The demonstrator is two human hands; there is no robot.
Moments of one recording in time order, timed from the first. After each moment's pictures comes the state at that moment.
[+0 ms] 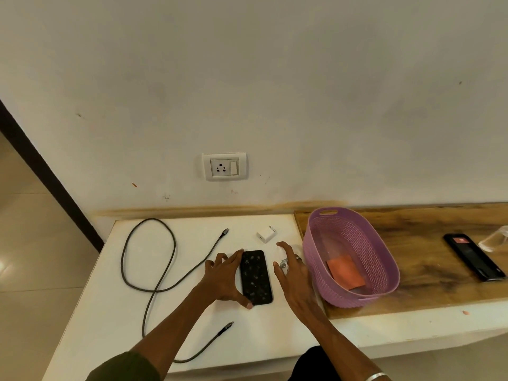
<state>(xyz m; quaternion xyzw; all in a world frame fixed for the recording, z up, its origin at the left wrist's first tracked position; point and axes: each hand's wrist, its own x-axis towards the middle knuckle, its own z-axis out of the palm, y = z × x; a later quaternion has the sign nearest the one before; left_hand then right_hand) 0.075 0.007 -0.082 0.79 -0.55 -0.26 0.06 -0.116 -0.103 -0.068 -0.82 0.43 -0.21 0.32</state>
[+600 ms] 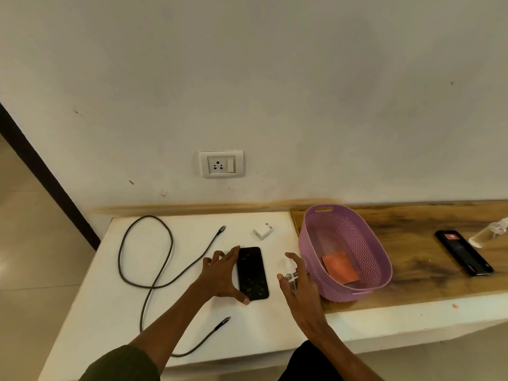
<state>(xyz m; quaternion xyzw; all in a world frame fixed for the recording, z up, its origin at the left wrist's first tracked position) 0.069 0.009 -0.072 0.79 -0.55 -0.25 0.04 -0.161 -0.071 -0.056 -0.80 0.41 -0.28 0.33</state>
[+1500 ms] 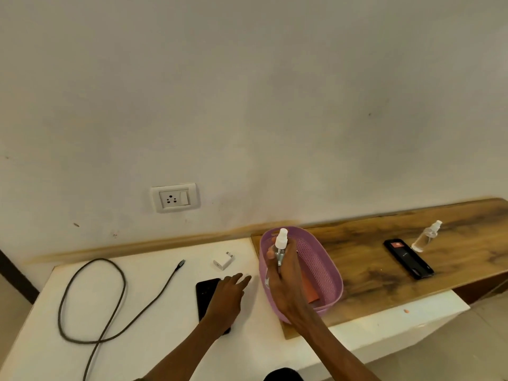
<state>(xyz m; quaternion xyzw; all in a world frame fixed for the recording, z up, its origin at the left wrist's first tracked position) -0.025 -0.070 -0.076 0.77 -0.62 -0.09 0.15 -0.173 -0.111 0.054 -0.70 0.46 -0.37 0.40</state>
